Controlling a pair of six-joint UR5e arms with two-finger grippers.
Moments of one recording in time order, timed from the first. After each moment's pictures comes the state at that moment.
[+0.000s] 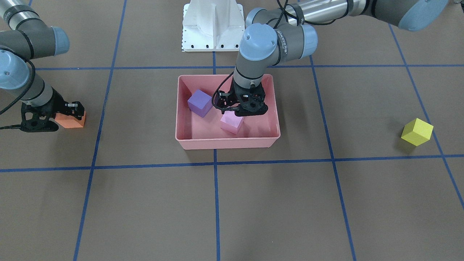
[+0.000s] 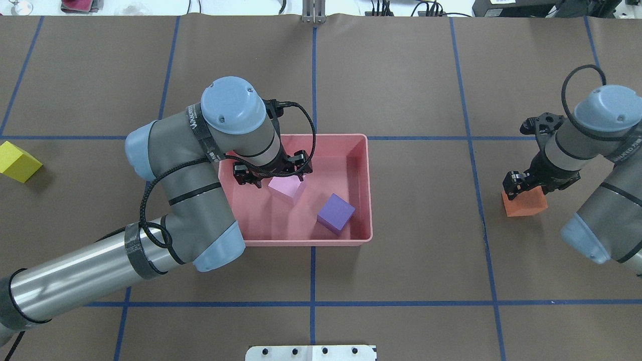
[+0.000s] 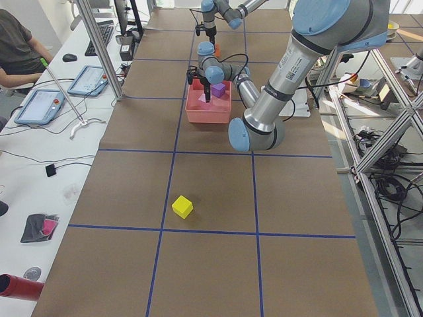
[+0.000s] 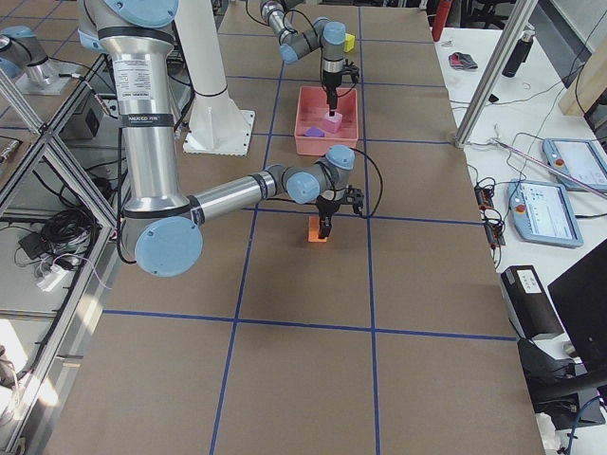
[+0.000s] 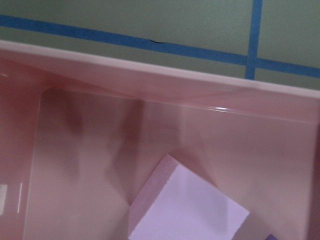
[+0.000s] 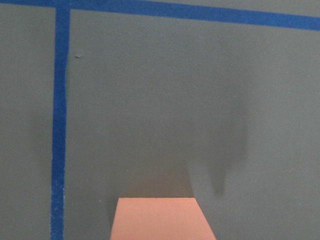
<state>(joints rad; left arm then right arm) -0.58 -2.32 -1.58 -1.66 -1.98 -1.33 0.85 -1.48 1.76 -1.44 2.16 0.77</state>
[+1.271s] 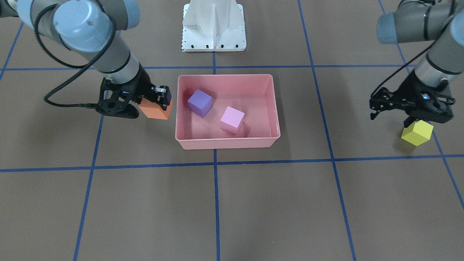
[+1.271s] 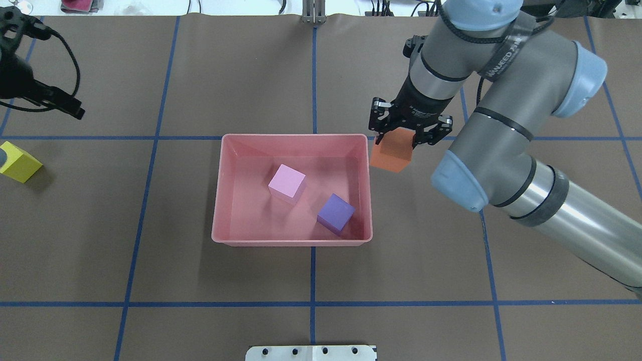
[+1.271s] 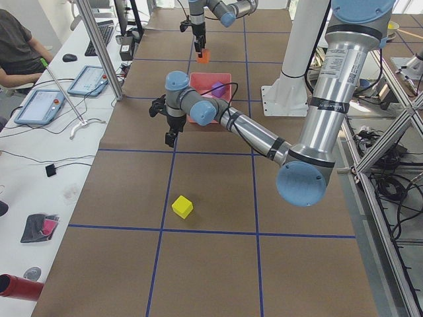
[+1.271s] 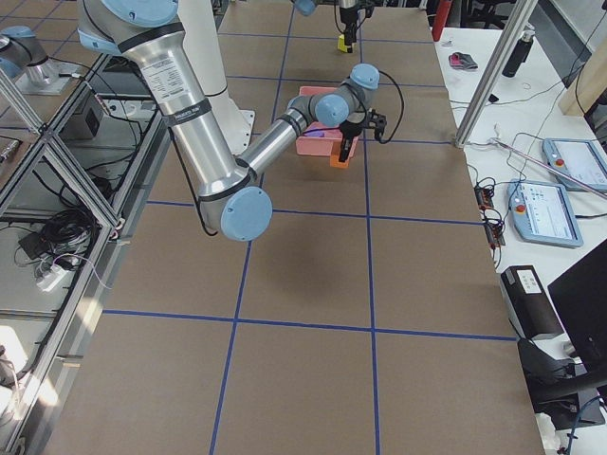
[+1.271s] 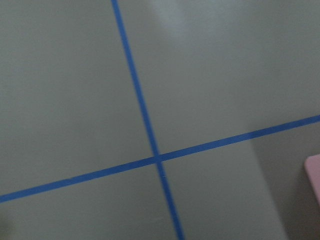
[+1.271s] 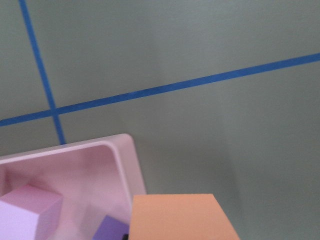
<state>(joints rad) -1.17 -1.79 -1.78 -1.68 -2.22 -0.28 0.75 -0.88 1.79 -1.77 2.19 1.26</state>
